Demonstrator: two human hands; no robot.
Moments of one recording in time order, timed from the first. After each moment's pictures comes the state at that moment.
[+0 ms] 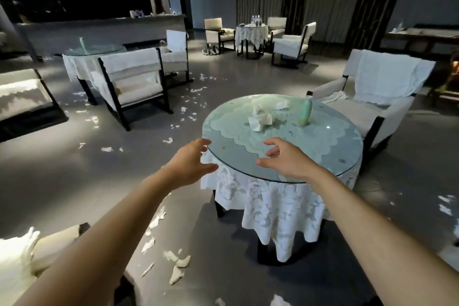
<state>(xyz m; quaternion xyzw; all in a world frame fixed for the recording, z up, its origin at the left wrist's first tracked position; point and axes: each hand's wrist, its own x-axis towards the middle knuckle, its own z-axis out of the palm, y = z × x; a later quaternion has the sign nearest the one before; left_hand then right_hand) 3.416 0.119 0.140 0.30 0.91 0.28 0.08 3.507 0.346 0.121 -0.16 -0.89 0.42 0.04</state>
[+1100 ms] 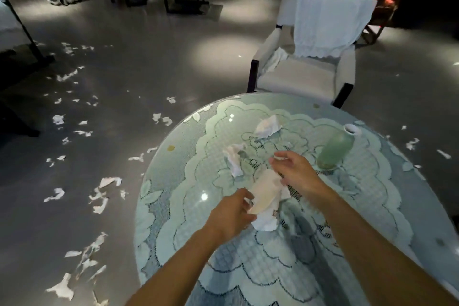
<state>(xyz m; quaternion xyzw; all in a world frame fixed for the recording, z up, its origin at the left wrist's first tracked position) 2.919 0.502 -0.052 0.51 0.74 0.23 0.38 3.044 0.637 0.002 -0.50 -0.68 0.53 0.14</state>
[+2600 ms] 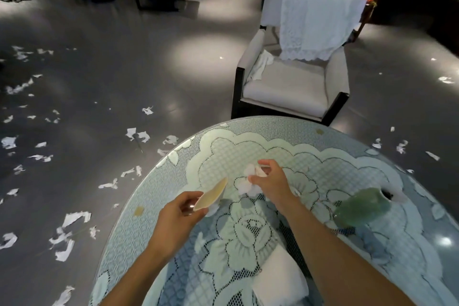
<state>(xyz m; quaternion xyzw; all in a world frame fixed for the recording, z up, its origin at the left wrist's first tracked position) 2.774 0.606 -0.064 0.35 0.73 0.47 0.36 2.929 0.783 -0.082 -0.55 -0.62 0.51 0.22</state>
